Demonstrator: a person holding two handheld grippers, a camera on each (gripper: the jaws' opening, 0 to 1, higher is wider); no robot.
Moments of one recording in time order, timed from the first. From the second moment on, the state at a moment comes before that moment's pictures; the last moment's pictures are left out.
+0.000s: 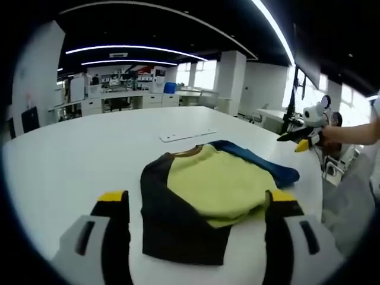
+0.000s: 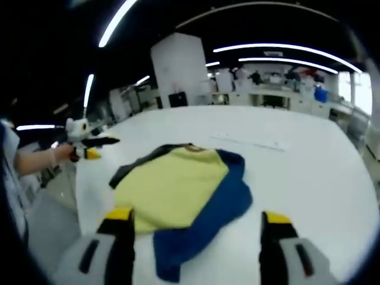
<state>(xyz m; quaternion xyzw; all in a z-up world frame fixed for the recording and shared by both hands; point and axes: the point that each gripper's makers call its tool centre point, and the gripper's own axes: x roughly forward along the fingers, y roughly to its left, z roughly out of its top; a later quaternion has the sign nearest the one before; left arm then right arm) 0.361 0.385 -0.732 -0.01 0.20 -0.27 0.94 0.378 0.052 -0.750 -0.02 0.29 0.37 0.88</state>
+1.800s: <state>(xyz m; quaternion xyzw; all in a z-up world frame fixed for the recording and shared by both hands) 0.298 0.400 -0.761 -0.01 0.25 -0.25 0.93 0.296 0.048 -0.829 -0.10 0.32 0.40 0.85</state>
